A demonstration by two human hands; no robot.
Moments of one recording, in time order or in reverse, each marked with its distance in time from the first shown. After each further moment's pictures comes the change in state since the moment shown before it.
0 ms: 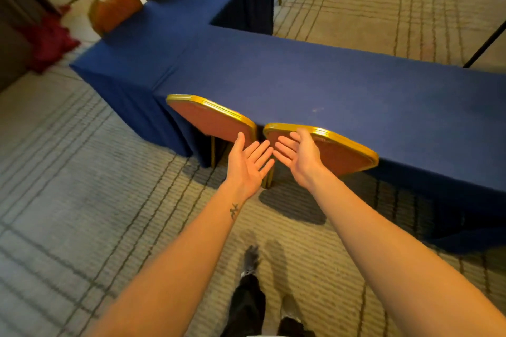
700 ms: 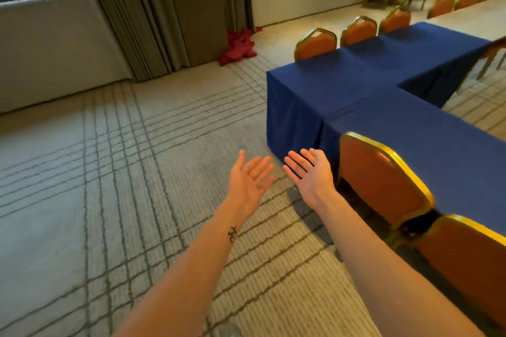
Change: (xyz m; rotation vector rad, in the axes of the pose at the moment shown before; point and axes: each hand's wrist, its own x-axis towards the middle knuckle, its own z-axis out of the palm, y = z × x) left_hand -0.214 0.207 -0.307 -0.285 0.303 0.537; right_hand -0.140 0.226 0.325 -0.186 -0.489 0.155
